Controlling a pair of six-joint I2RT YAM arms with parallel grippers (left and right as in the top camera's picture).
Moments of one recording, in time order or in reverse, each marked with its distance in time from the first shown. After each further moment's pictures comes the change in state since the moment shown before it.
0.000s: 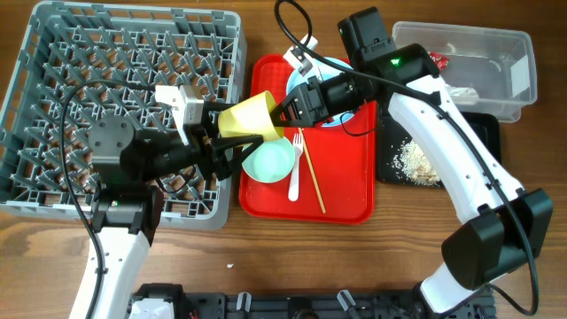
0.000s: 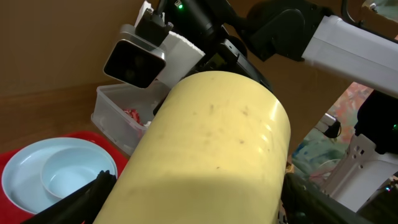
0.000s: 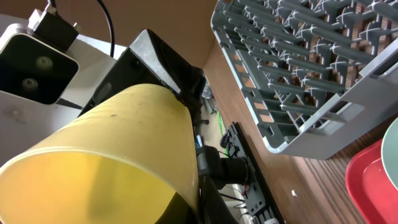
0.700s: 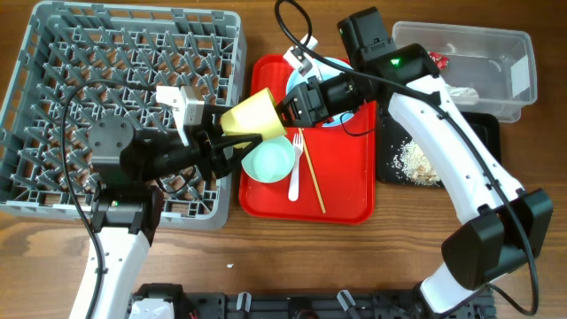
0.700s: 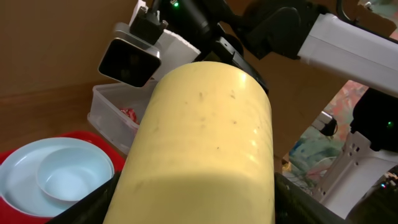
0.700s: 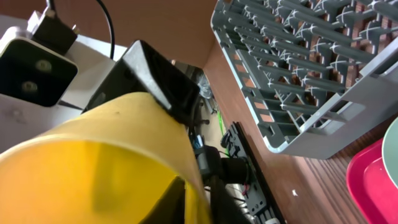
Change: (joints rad) left arm 0.001 0.000 0.000 0.002 0.015 0.000; right arm 0.001 0.000 0.000 0.000 0.000 0.007
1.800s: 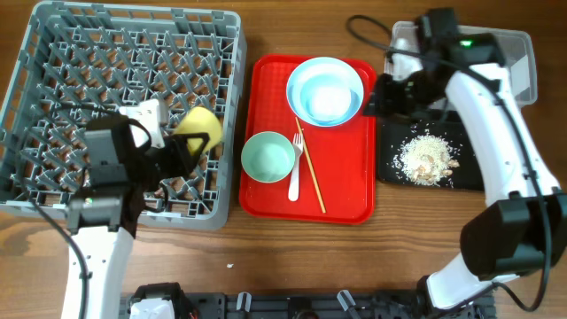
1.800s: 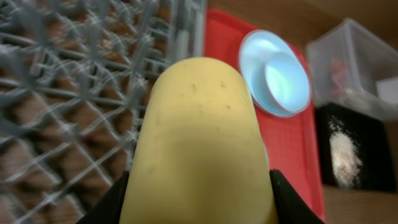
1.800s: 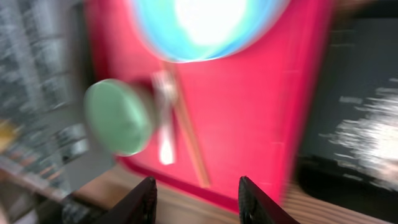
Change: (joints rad) left arm 0.117 0.000 0.155 -0.912 -0.742 0.148; right arm -0.318 -0.006 0.000 -0.292 0.874 0.041
